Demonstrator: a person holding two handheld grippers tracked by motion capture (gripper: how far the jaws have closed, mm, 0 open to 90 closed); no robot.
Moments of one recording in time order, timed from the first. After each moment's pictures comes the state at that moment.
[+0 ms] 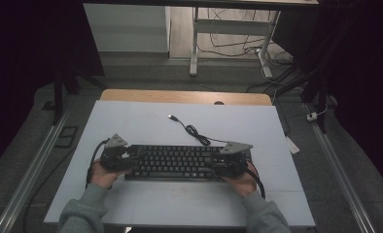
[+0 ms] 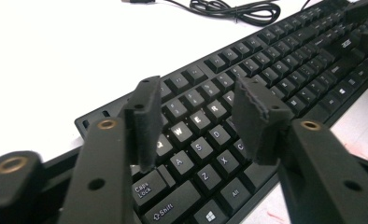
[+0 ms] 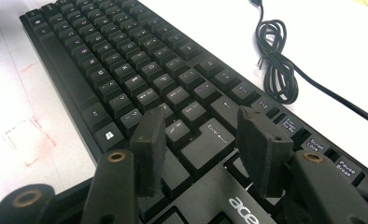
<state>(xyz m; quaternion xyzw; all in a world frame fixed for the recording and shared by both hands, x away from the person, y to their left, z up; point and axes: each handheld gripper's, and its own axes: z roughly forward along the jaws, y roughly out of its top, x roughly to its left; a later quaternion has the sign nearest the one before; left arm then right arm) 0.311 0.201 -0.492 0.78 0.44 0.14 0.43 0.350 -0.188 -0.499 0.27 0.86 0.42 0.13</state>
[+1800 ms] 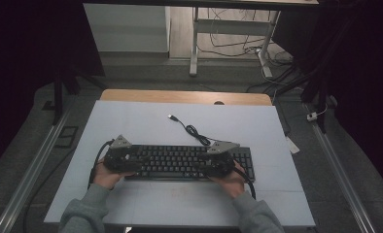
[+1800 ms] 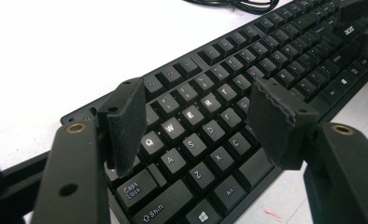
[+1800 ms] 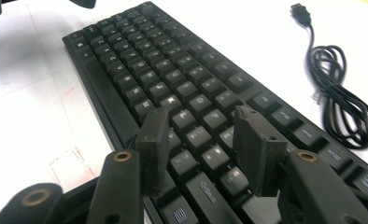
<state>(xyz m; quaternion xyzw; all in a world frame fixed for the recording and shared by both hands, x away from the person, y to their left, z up) 0.312 0.191 -0.495 0.79 0.43 0.13 0.41 0.346 -0.149 -0.497 0.24 0.86 0.44 0.10</state>
